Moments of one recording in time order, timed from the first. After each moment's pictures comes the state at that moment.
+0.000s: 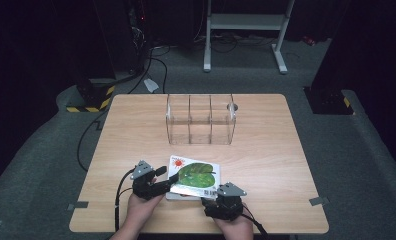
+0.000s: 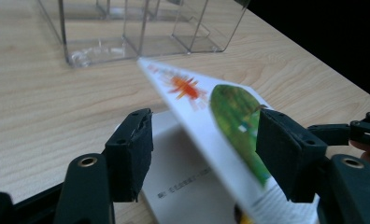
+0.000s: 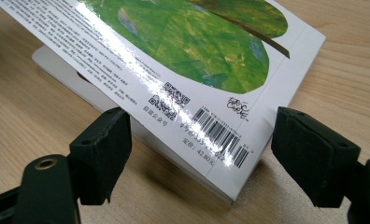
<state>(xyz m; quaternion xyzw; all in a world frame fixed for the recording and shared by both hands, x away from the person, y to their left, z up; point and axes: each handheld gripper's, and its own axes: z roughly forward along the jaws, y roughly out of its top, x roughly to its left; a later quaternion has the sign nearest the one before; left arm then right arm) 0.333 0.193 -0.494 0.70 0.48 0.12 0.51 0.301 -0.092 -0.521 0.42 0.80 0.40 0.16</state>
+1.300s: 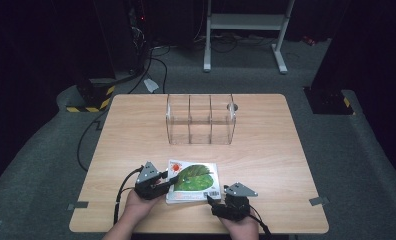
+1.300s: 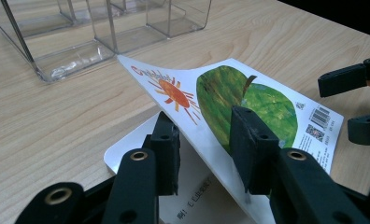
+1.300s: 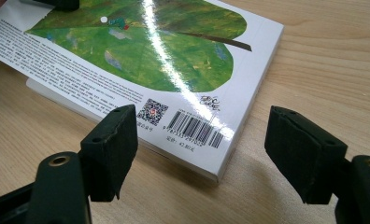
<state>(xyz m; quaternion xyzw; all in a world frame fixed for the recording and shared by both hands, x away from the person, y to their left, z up) 0.334 0.187 -0.500 0.78 0.36 0.16 0.49 0.299 -0.112 -0.518 0.43 0.78 0.42 0.14</state>
